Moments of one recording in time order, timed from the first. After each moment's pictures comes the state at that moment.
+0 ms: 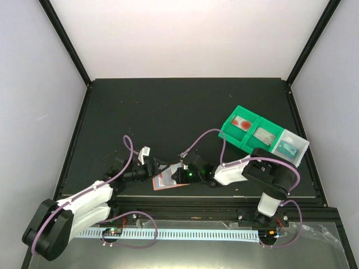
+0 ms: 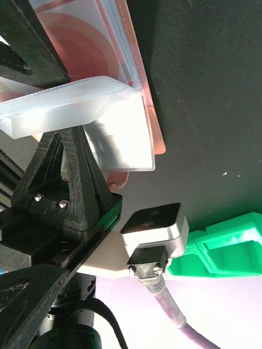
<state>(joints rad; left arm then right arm) -0.45 0.93 0.14 0.24 0.63 -1.00 1.05 1.74 0.63 0.35 -0.23 0.95</state>
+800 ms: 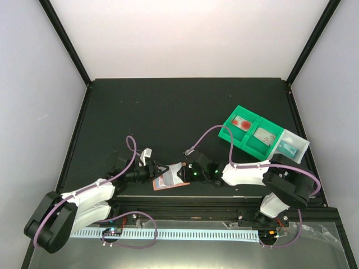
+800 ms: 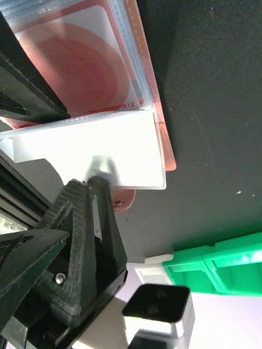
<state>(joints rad) -0.48 1.00 0.14 0.26 0.63 -1.00 1.05 1.57 0.63 0.14 -0.12 0.87</state>
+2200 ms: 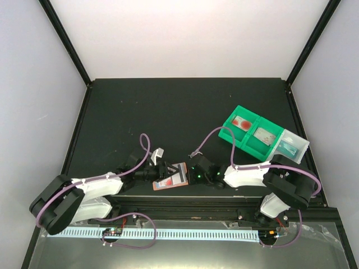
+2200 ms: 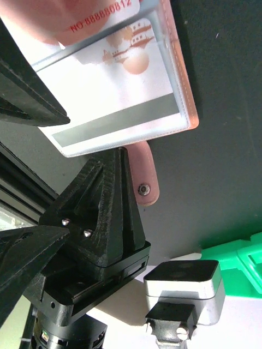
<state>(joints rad) -0.65 1.19 0.23 0.38 0.57 -1.03 1.05 1.55 0.58 0.06 0.02 0.82</state>
